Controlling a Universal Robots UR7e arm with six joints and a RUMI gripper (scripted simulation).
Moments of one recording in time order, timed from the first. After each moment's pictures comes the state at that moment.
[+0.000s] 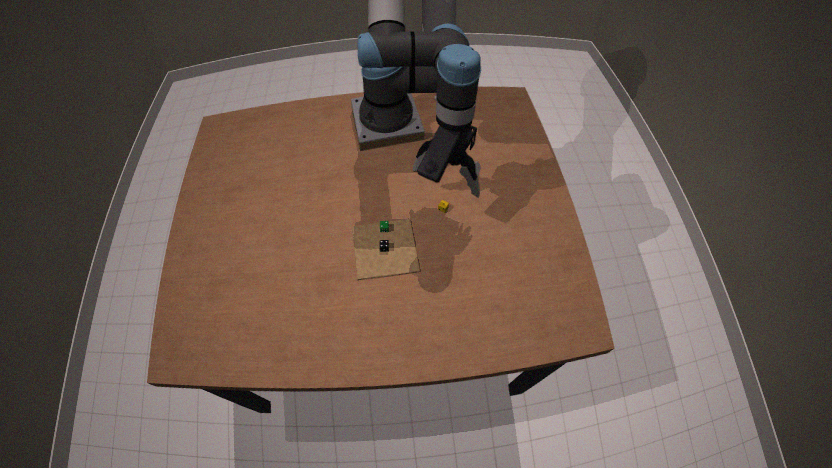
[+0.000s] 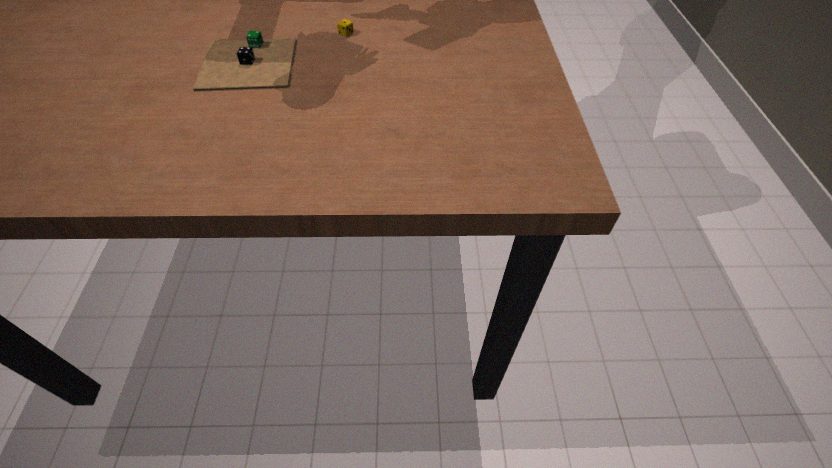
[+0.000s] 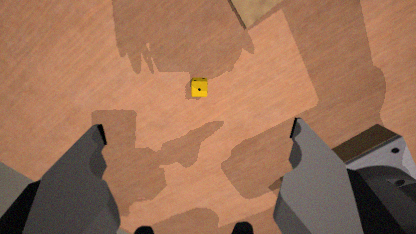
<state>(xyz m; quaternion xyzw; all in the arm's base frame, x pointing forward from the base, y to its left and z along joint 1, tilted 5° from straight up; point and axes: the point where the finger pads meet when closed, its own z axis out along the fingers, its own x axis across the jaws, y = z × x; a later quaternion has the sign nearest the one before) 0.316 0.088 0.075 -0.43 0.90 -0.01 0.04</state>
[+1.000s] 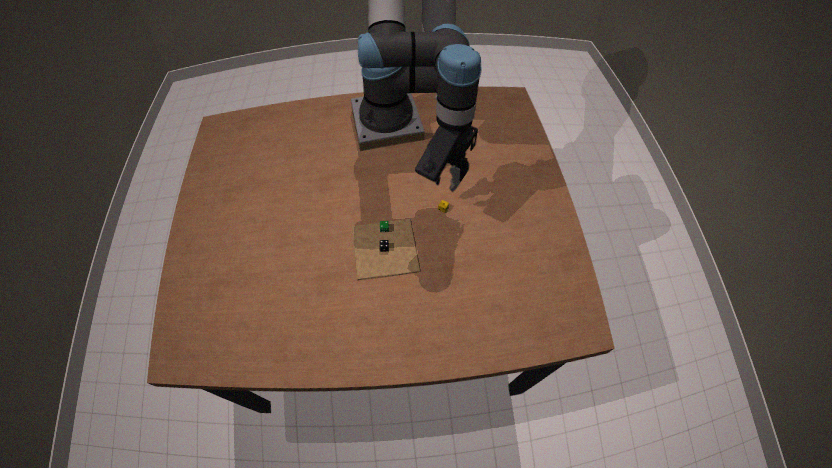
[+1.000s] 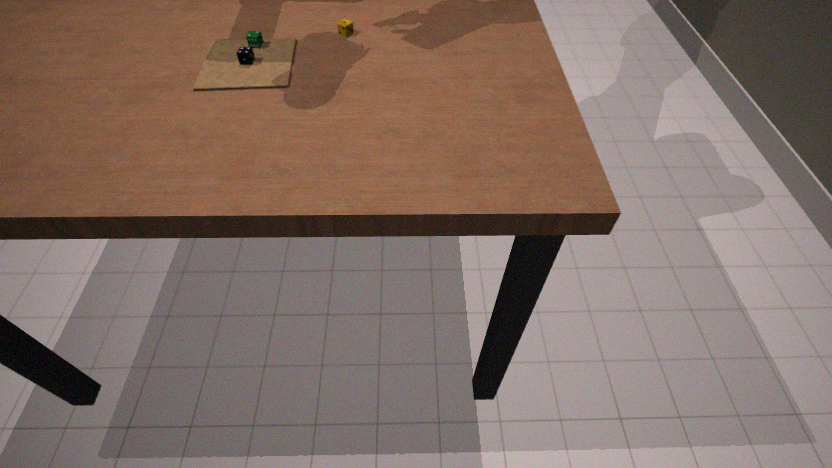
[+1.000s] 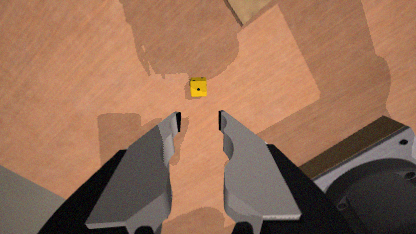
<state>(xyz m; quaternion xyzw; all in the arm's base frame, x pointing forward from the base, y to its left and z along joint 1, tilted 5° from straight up) 0.315 0.087 0.074 -0.41 0.91 -0.01 0.04</state>
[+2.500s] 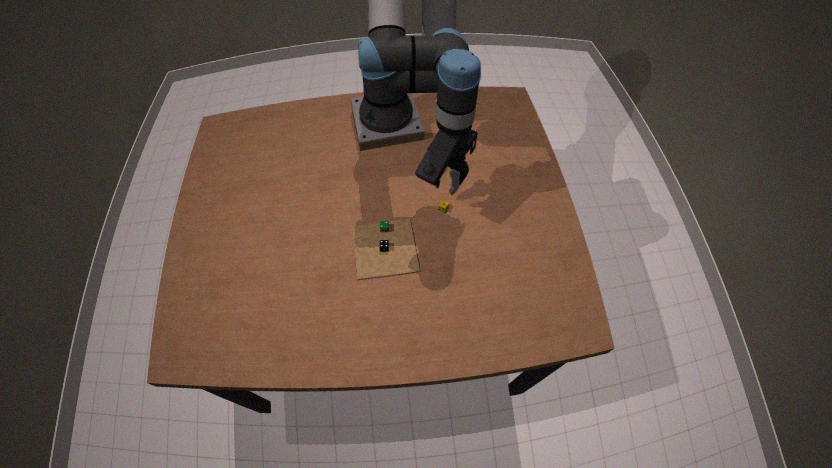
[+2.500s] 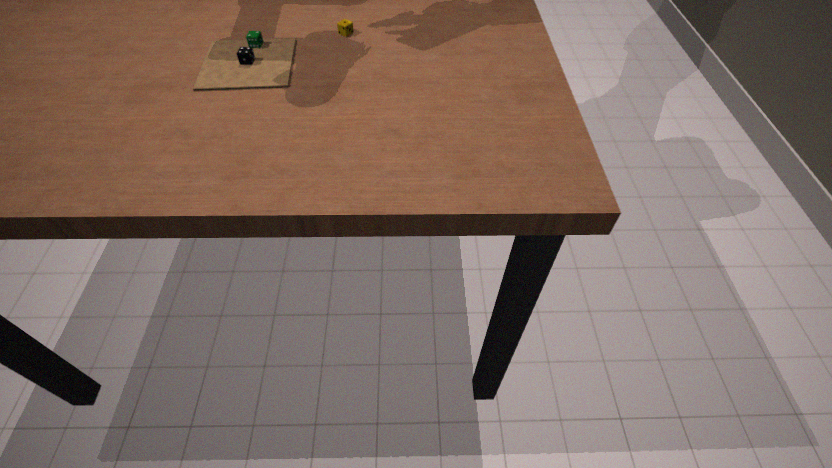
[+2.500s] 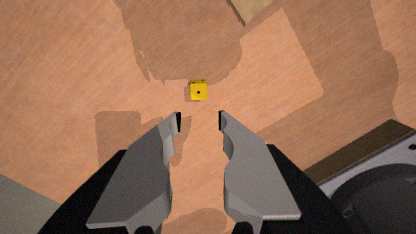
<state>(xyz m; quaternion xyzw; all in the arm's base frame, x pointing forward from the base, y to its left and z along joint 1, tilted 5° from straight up) 0.316 0.088 0.063 -0.41 0.91 -0.01 0.04</state>
